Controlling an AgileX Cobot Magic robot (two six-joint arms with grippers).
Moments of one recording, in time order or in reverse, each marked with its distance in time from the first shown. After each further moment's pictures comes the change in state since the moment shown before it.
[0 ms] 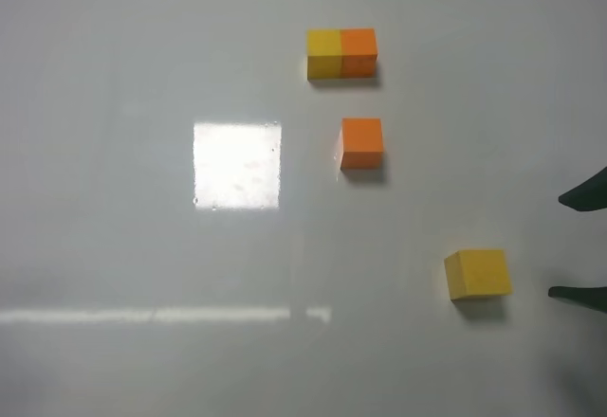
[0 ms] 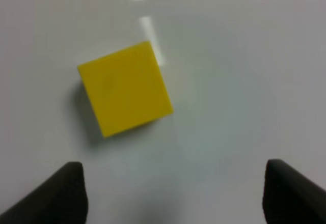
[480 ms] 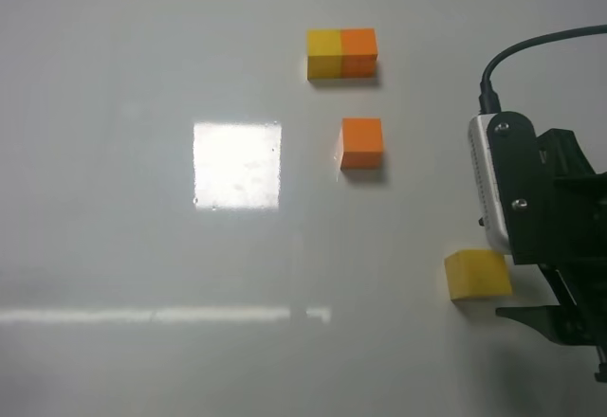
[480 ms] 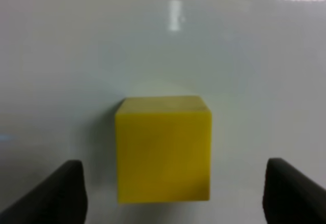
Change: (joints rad) left arm 0.000 0.000 0.001 0.000 0.000 0.000; right arm 0.217 0.163 -0.017 -0.205 -0.009 0.032
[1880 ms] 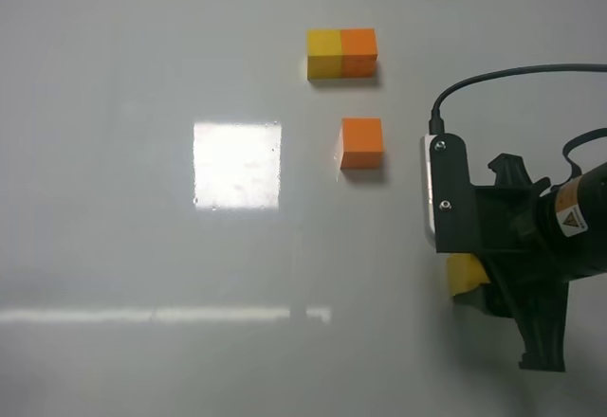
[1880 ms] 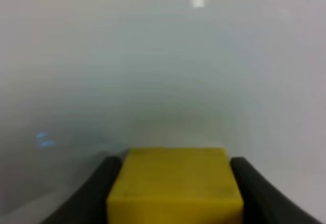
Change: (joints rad) left arm 0.000 0.000 0.000 0.000 0.000 -0.004; right arm 0.000 0.155 0.000 -0.016 -0.069 0.153
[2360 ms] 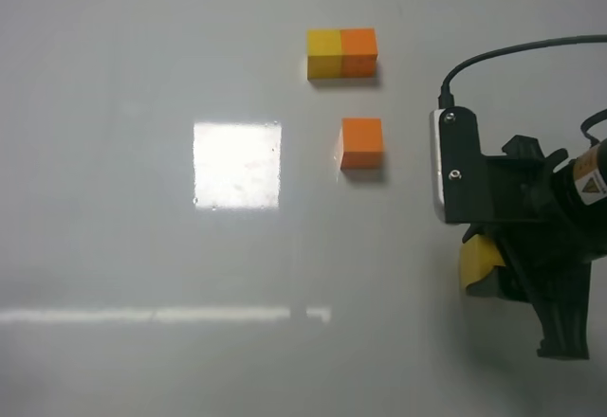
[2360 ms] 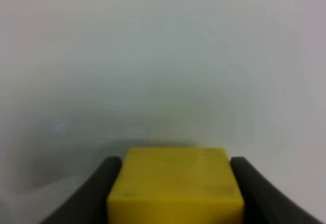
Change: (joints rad) left arm 0.000 0.000 0.000 0.000 0.000 0.000; right arm 0.018 0.001 -0.132 0.024 0.182 0.006
